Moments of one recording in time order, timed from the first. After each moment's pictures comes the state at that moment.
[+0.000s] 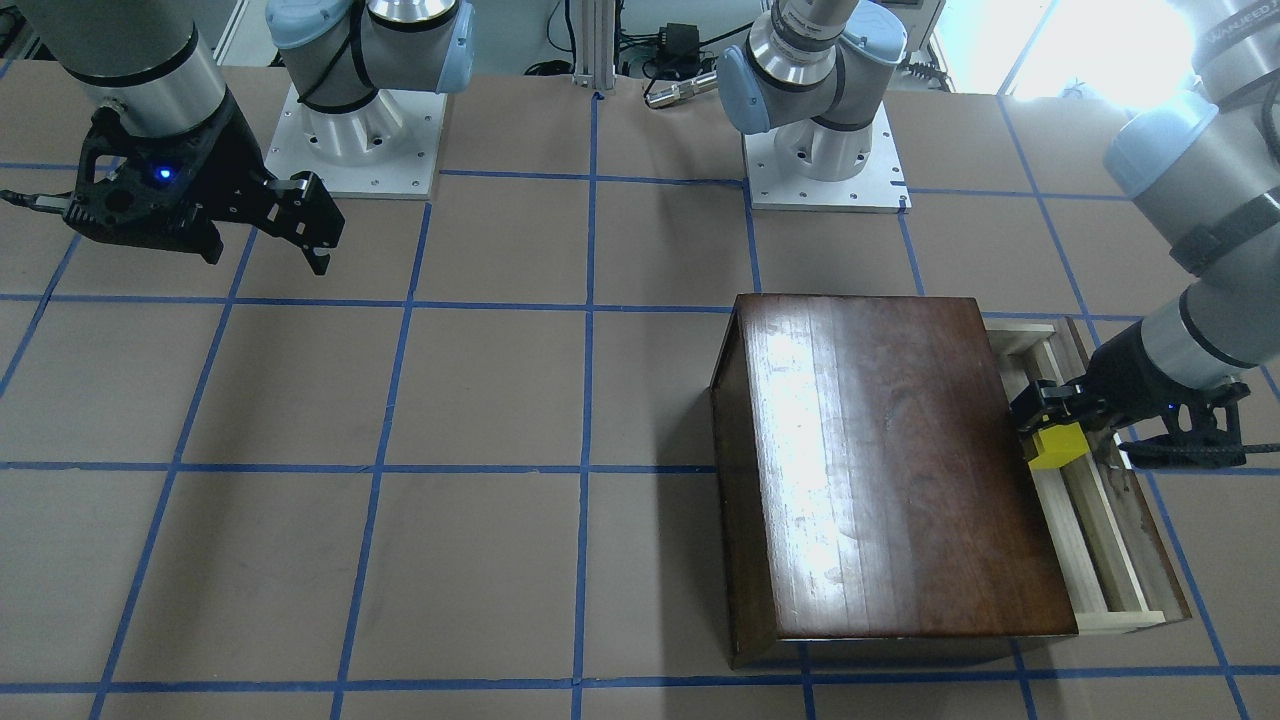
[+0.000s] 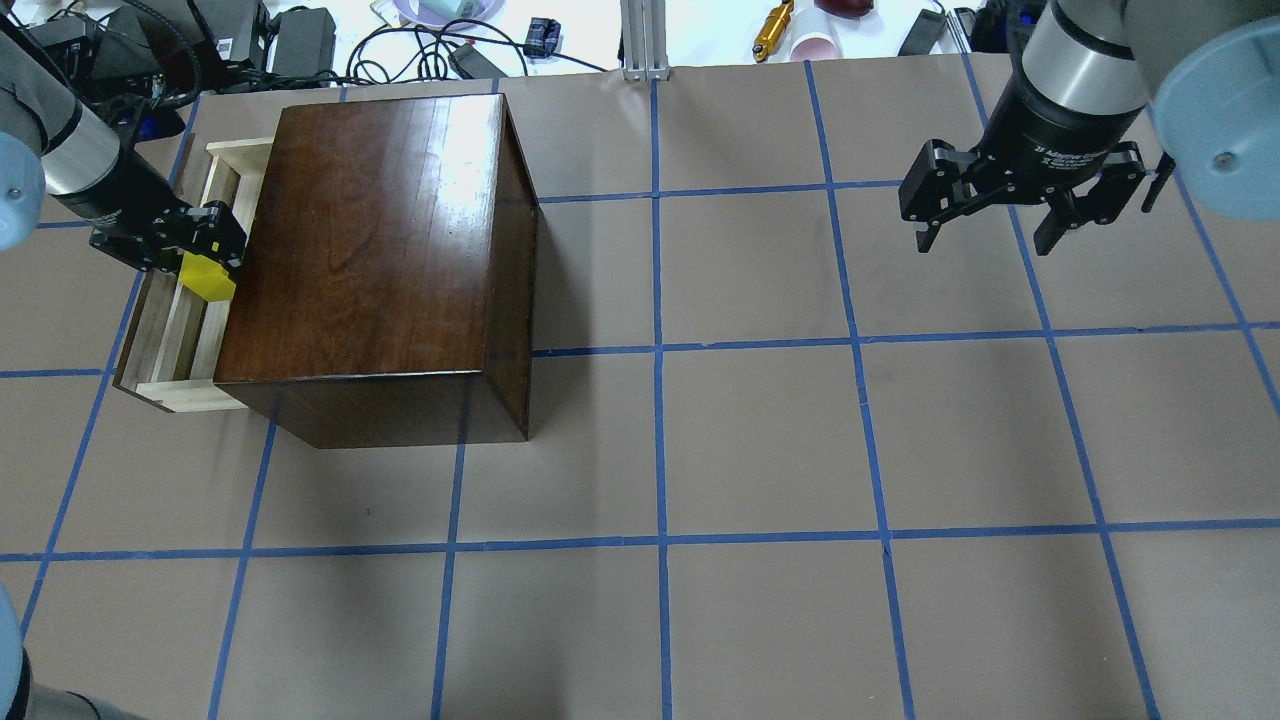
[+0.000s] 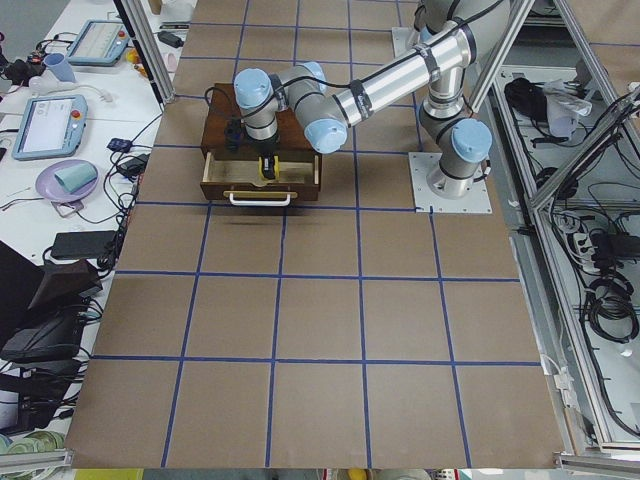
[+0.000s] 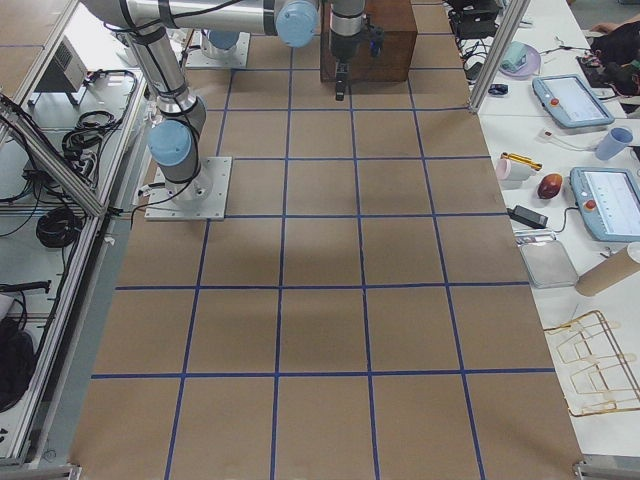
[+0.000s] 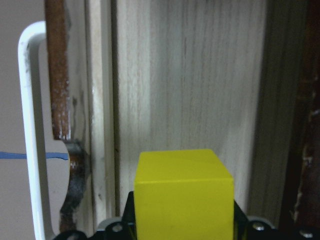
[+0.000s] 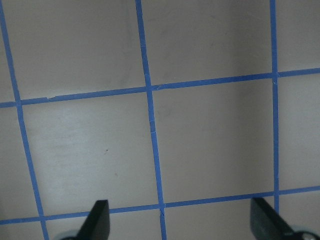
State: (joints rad) left arm -1.15 -1.85 -1.64 -1.30 1.50 0.38; right arm 1.52 -1.59 1.63 -1.60 -1.59 0.04
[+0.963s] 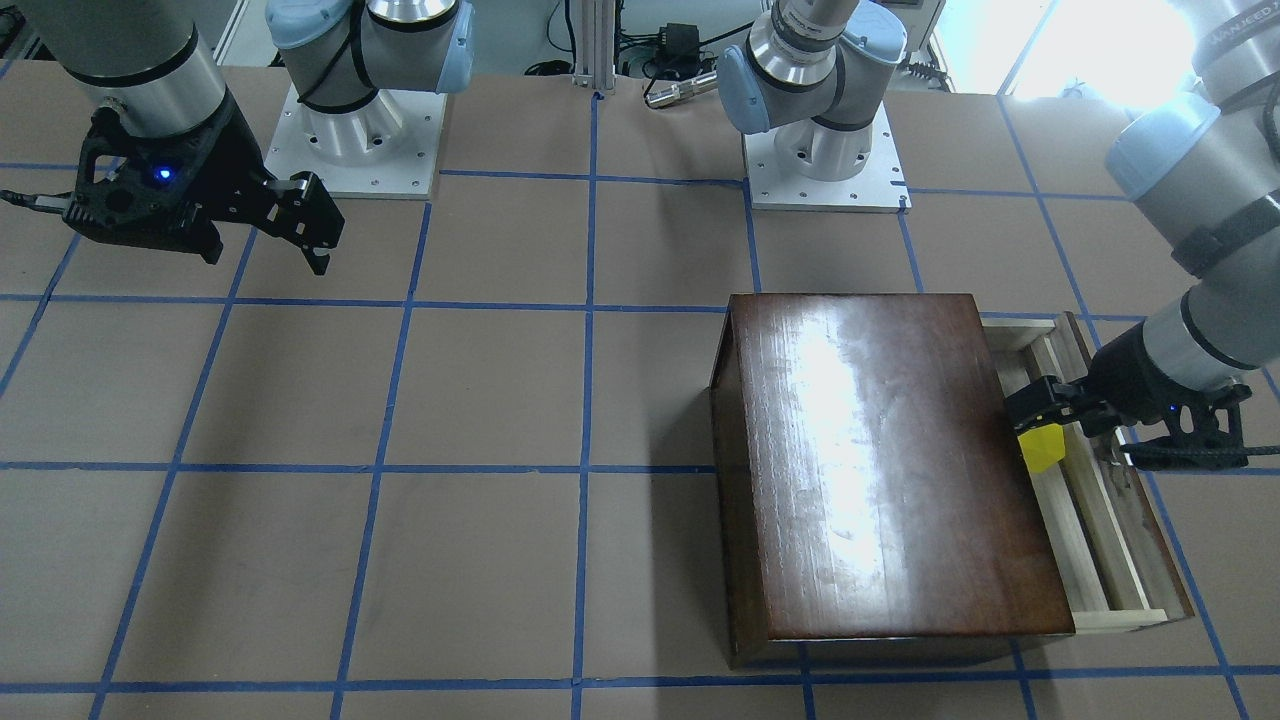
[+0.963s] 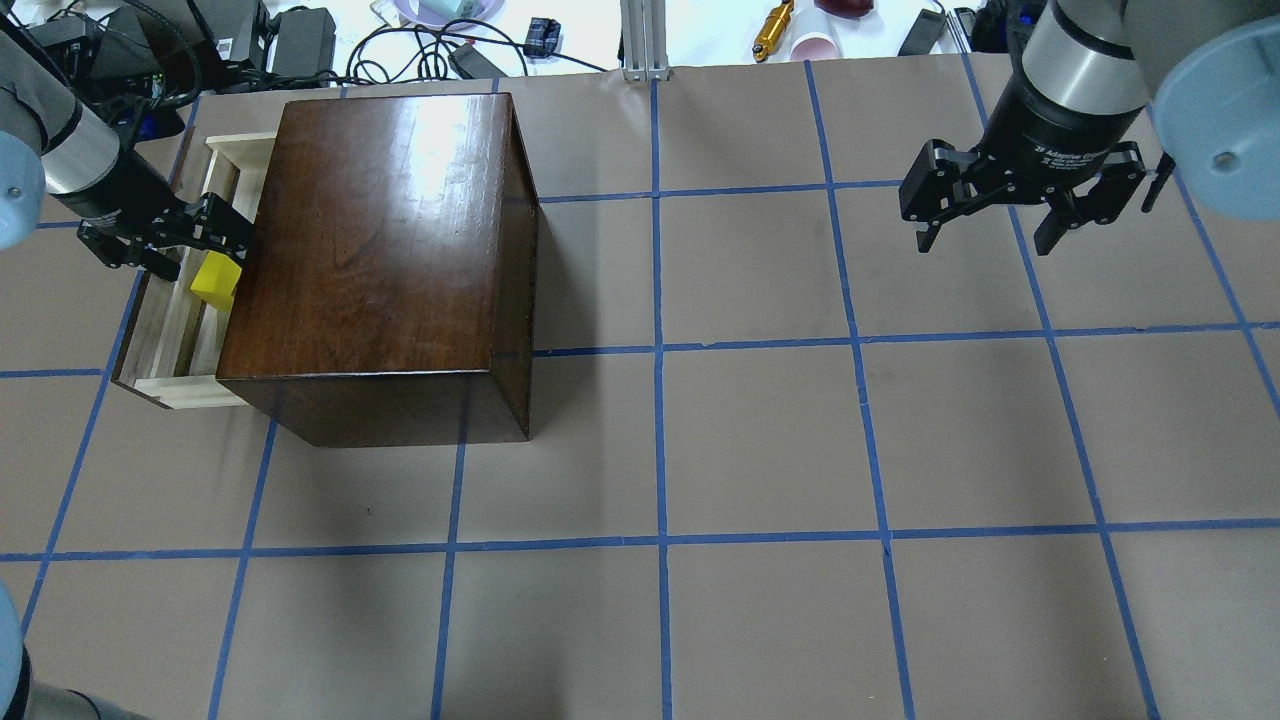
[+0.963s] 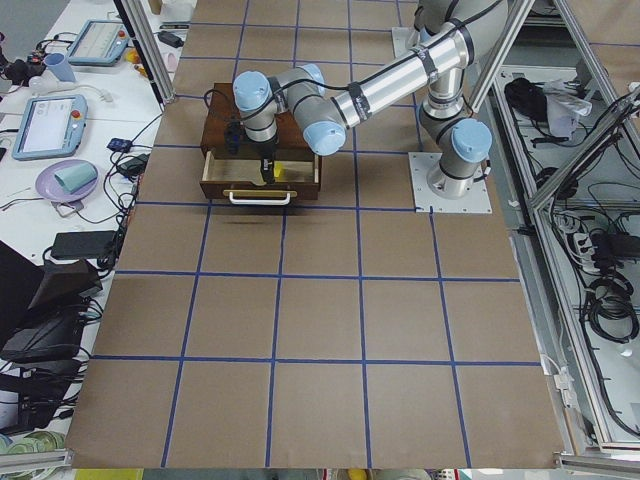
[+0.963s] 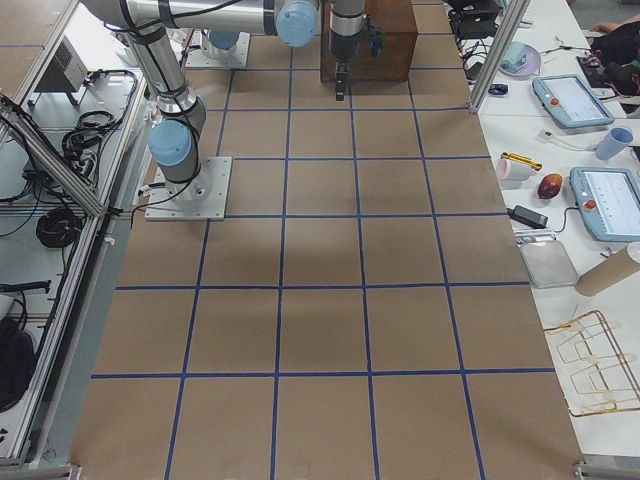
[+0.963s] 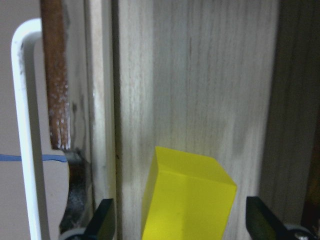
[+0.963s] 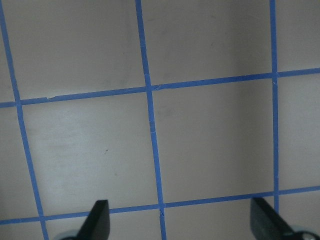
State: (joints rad) left arm -1.15 -1.85 -1.63 -1.30 1.50 0.38; right arm 1.52 -1.59 1.63 -1.60 -1.59 0.04
